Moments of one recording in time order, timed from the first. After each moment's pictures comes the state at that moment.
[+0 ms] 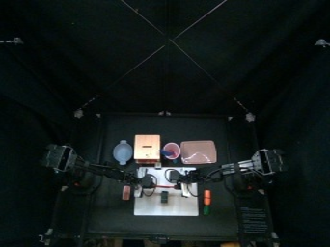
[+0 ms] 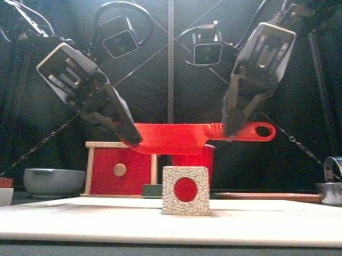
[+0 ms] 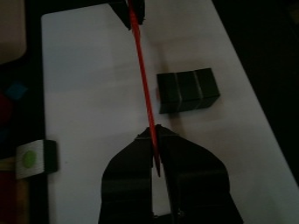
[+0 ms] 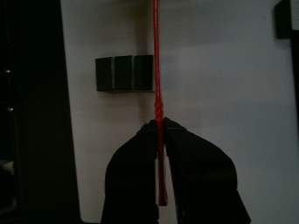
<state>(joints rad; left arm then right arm) -0.17 -0.04 0.83 0.01 -0.11 0.00 0.12 -0.07 0.64 0.34 0.38 -0.05</state>
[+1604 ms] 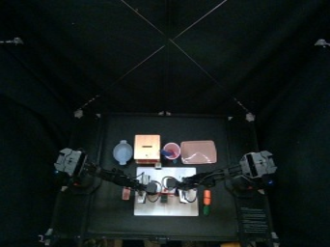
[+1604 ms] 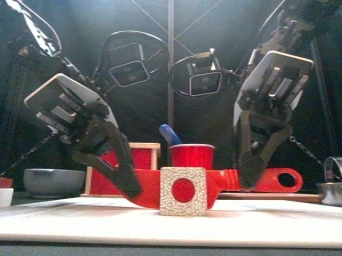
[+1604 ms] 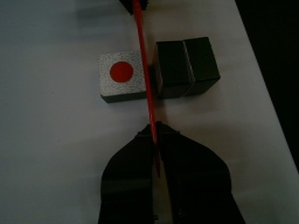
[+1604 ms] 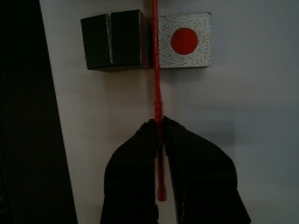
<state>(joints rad) -0.16 0.19 0.77 -0.05 -0.12 0.00 0.12 0.10 0.64 0.34 0.35 -0.06</state>
